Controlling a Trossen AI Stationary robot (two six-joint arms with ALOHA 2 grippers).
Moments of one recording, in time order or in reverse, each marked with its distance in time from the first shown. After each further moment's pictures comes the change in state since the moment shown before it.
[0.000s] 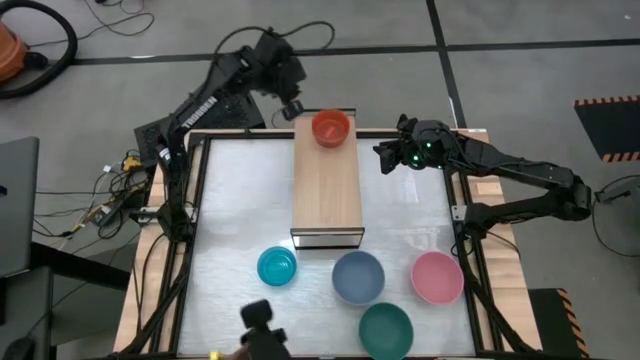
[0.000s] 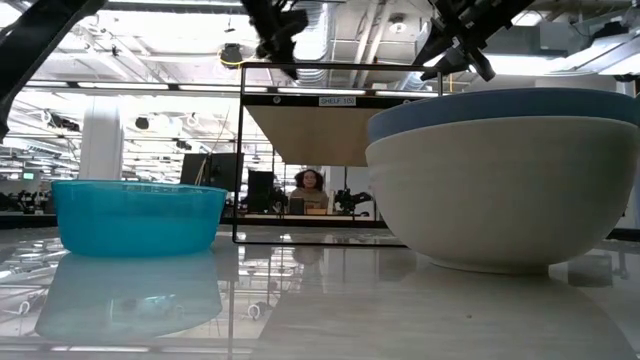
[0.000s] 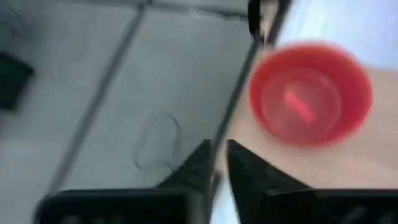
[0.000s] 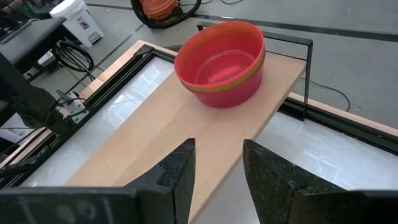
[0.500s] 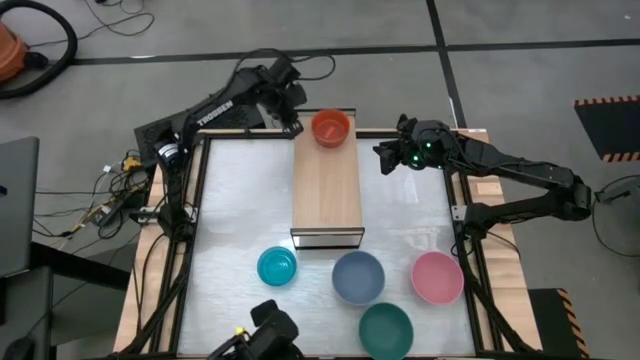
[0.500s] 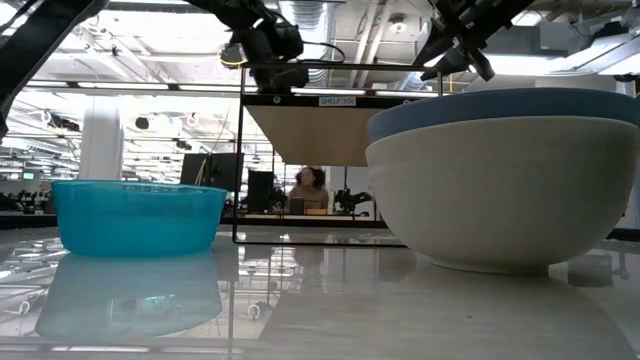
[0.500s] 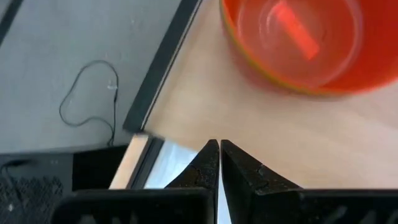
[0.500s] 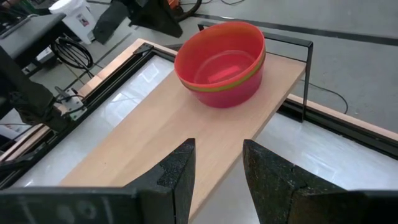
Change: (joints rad) left arm 0.040 0.003 -0.361 0.122 0.164 -0.098; right arm 0.000 0.000 0.000 -0.002 0.000 -0.022
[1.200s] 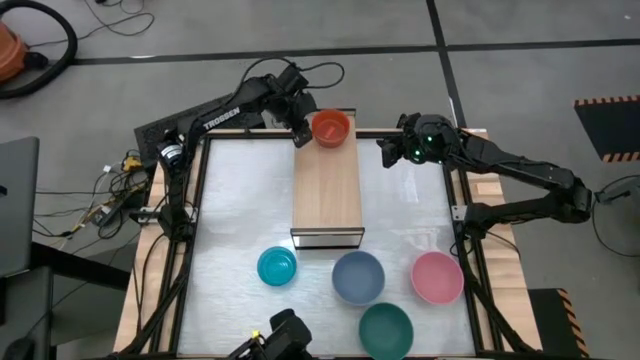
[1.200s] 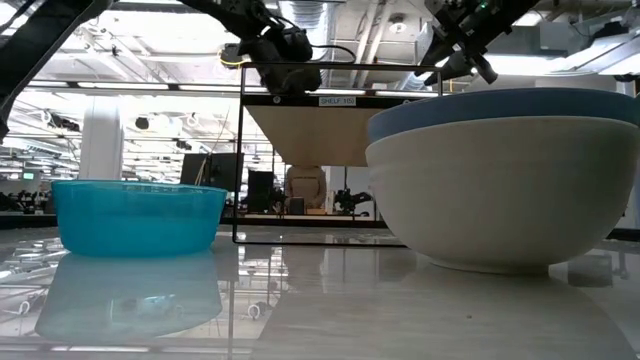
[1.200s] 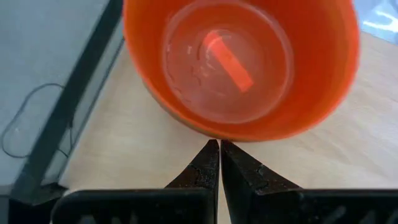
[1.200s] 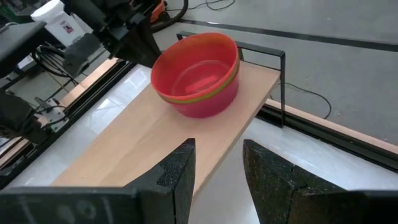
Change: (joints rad) left arm -0.043 0.018 -0.070 0.123 0.153 -0.044; right arm -0.064 0.000 0.000 -0.001 0.000 -0.021
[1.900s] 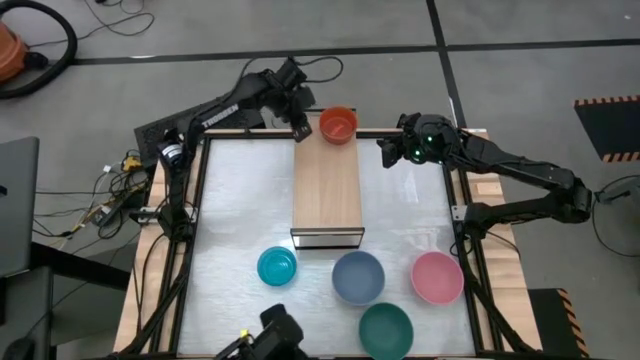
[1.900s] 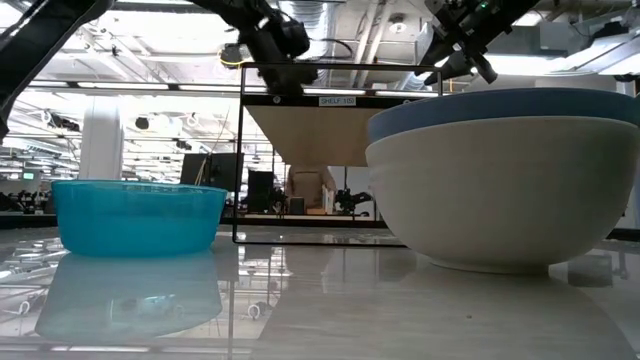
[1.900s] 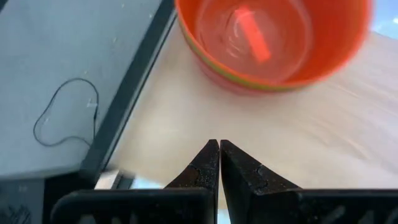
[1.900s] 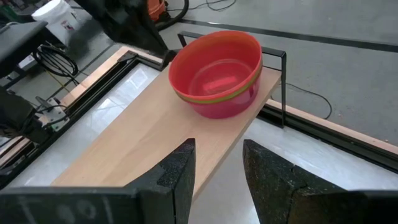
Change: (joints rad) left arm 0.019 -0.003 0.095 -0.094 -0.068 0.007; right arm -0.001 -0.002 0.000 0.000 0.000 -0.002
